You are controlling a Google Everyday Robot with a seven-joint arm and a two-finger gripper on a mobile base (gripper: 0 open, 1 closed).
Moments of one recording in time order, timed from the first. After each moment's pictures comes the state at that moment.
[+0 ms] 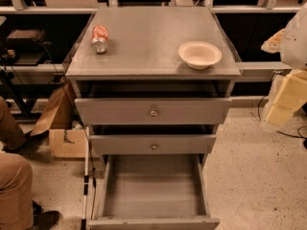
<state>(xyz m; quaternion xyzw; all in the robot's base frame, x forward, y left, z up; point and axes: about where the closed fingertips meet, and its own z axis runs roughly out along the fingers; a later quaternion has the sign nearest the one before) 0.438 -0.216 0.980 -0.60 0.78 -0.04 0.17</state>
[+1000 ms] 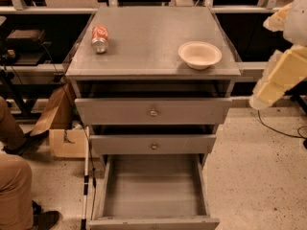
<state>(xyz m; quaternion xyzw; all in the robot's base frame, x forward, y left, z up) 0.456 -0.201 1.016 -0.57 0.78 -0.03 0.24</state>
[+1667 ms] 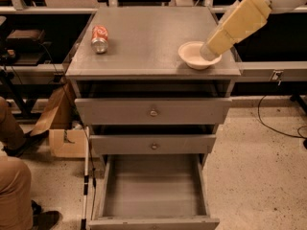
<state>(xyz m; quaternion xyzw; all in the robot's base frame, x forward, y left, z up) 0.509 -0.129 1.070 -0.51 0.78 0.06 0.36</state>
